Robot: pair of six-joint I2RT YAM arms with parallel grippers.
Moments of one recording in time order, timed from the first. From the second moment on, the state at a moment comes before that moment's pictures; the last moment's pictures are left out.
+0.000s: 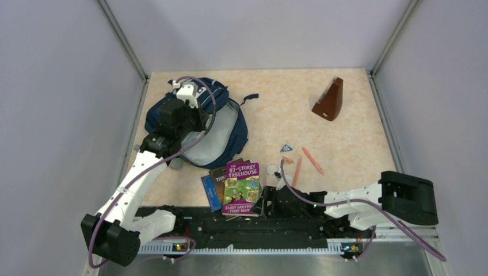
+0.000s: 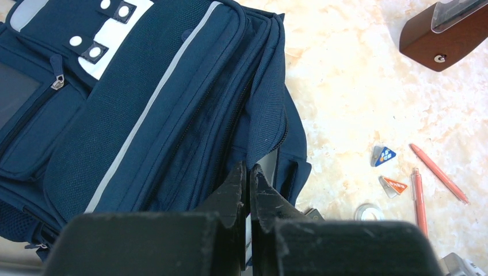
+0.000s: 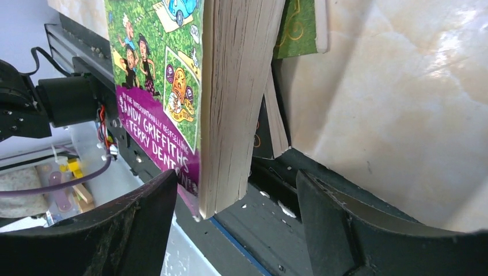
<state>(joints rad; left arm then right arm) -0.32 1.07 1.00 -0.32 0.03 -0.24 1.34 1.23 0.28 0.30 0.17 1.25</state>
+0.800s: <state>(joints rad) -0.32 1.07 1.00 -0.32 0.04 -0.24 1.41 1.32 0.30 0.42 0.17 1.28</state>
